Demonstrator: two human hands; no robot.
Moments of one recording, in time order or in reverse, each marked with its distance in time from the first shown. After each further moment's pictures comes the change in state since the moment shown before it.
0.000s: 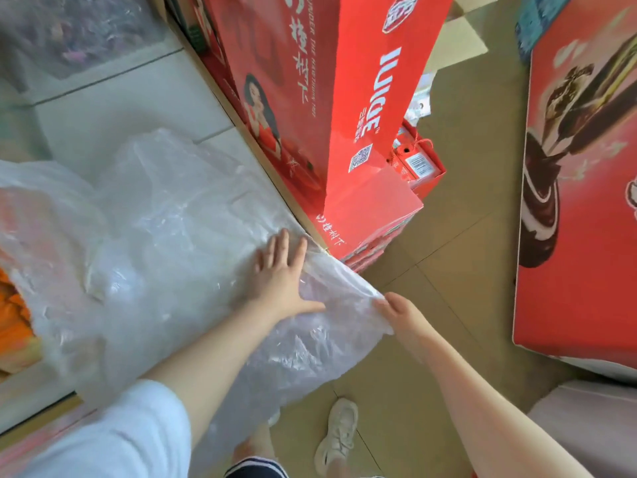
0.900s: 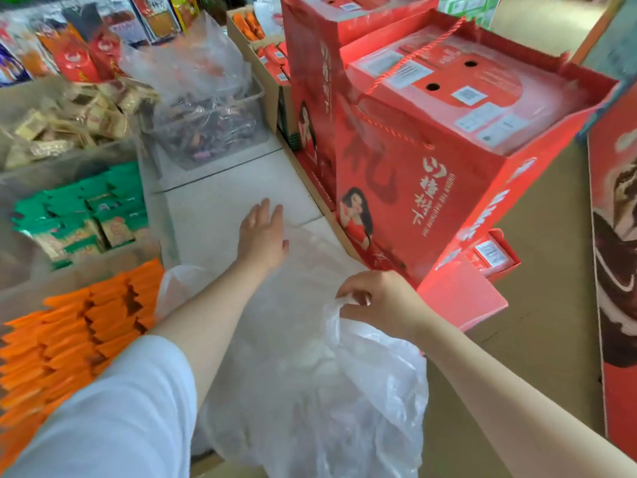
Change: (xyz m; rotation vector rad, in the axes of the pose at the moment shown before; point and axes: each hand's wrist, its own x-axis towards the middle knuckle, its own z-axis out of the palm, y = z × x) left_hand 0.070 -0.181 -0.167 -0.017 0.358 -0.247; right_hand 0.014 -0.251 0.053 -0.503 -0.029 -0.825
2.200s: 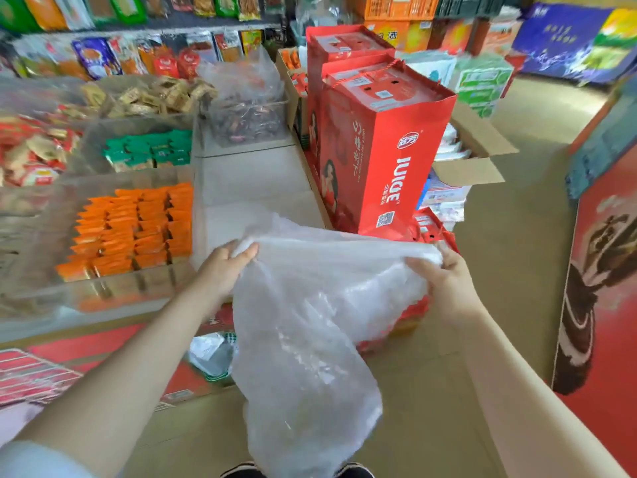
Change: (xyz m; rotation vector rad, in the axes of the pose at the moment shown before) left_hand -0.321 0.099 -0.067 -1.354 0.184 -0.329; right_hand -0.229 0.044 -0.082 0.938 0.273 0.072
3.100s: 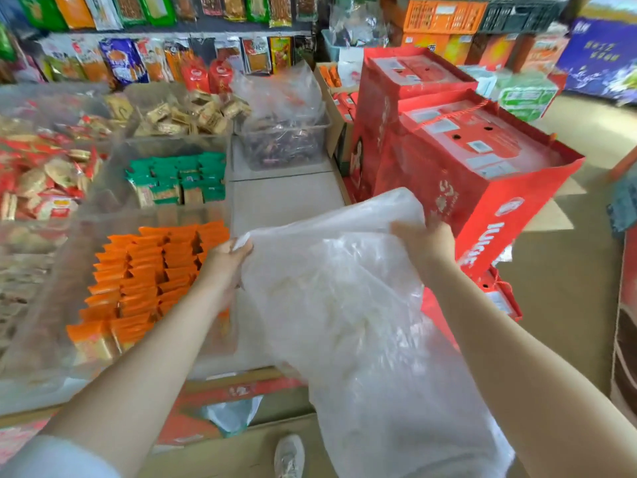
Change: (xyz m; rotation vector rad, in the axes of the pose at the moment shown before) left_hand 0.177 -0.014 -0.079 -0.184 0.209 -0.166; right_hand 0.214 -0.006 0.135 -0.580 0.365 0.154
